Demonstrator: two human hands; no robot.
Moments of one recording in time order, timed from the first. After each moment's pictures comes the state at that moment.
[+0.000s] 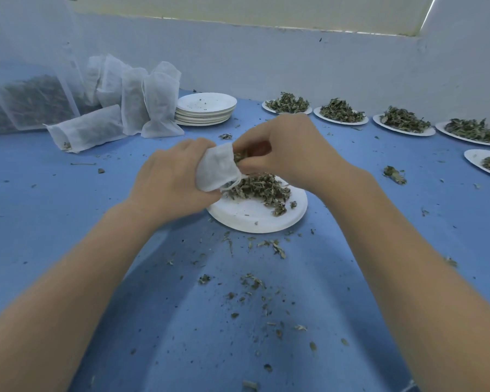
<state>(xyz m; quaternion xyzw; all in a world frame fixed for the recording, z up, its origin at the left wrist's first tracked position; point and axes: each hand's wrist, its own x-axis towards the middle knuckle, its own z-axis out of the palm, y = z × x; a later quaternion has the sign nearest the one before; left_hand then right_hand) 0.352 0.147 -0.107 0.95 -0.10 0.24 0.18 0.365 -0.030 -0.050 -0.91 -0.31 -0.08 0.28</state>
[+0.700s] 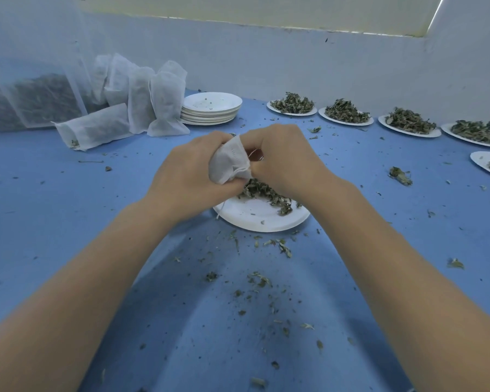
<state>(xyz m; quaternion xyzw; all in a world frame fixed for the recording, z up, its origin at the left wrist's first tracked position) 0.348 0.138 -0.105 0.90 -0.13 0.26 0.32 0.363 -0.013 -0.064 -0.90 -0.32 -0.11 0.28</state>
